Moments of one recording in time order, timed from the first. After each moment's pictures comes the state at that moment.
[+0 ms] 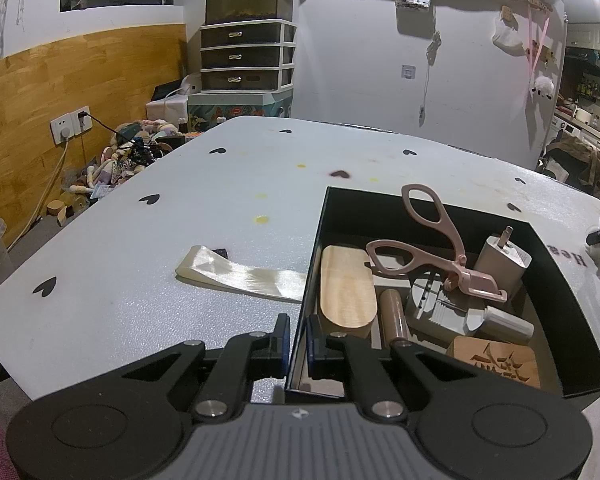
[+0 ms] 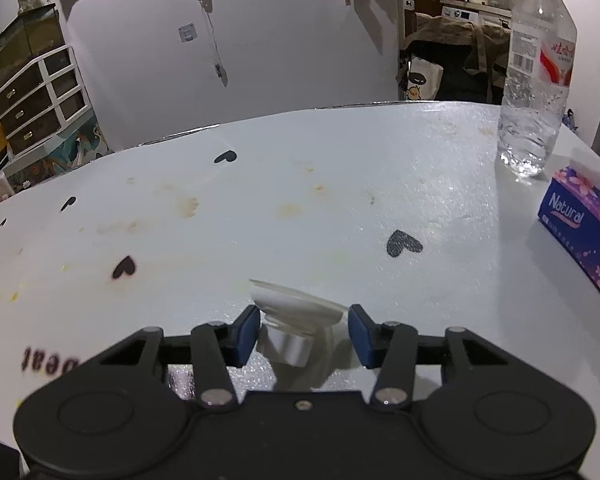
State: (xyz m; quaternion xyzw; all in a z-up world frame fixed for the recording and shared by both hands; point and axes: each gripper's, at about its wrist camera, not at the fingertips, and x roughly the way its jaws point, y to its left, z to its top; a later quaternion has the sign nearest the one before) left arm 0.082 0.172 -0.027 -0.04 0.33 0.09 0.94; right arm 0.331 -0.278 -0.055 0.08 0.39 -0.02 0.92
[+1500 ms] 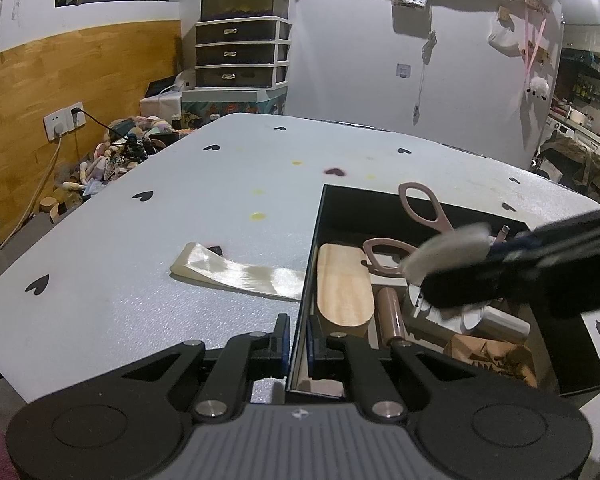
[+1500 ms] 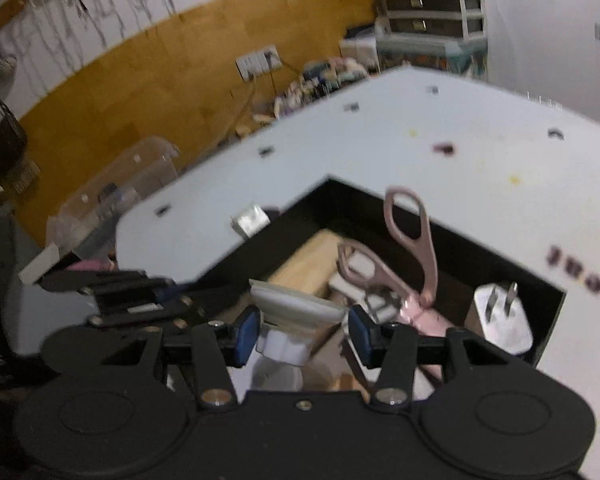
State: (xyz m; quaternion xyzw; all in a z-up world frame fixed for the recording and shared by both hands) left arm 0.083 0.175 -0.035 -0.05 0.34 0.08 0.94; right arm 0.186 -0.010 -0.012 -0.05 0.41 0.44 0.79
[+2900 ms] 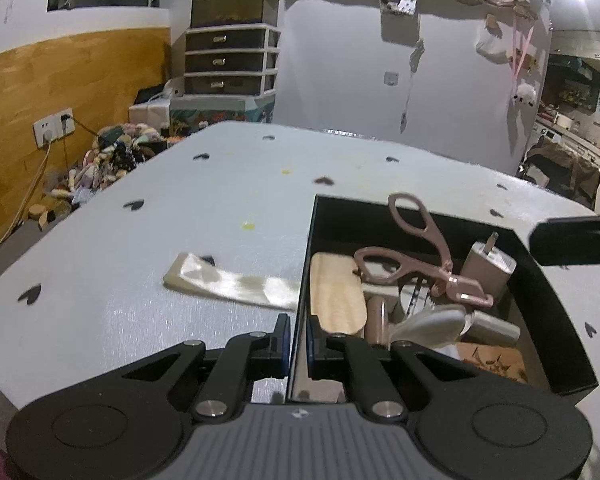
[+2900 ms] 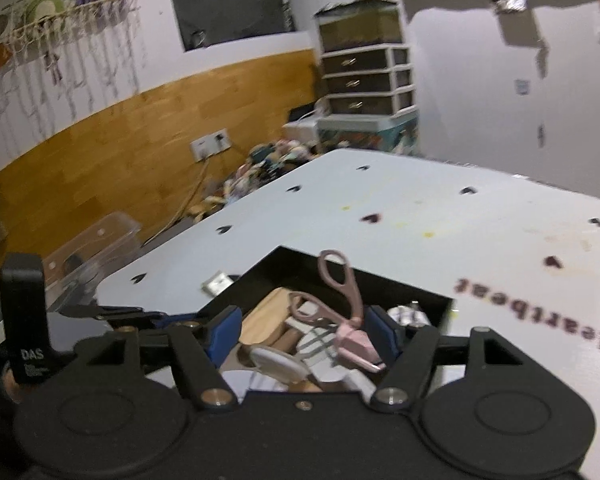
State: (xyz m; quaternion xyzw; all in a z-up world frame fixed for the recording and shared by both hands) left arm 0.081 0.180 -0.028 -0.05 0.32 0.06 0.94; right arm 0.129 -0.076 0.036 0.00 0.28 0.36 0.89
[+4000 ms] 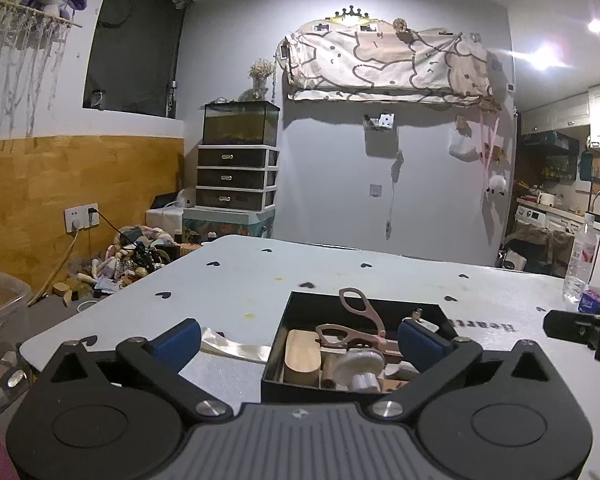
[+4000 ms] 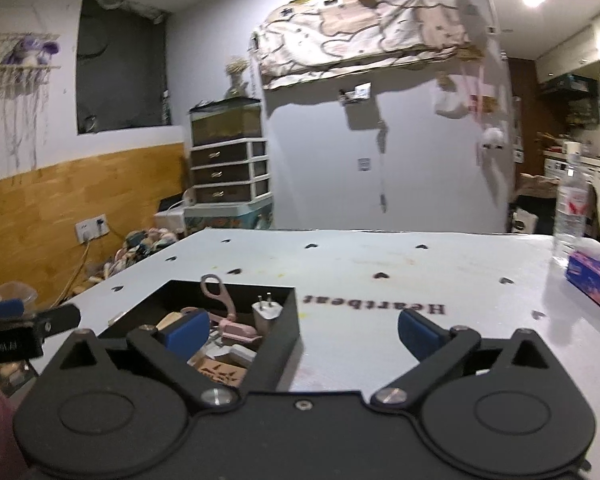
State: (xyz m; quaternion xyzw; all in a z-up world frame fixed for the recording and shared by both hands) left arm -0.035 0.127 0.017 -0.04 0.14 0.08 0.99; right arm -0.002 -0.147 0.020 0.03 0.15 0.14 0.98
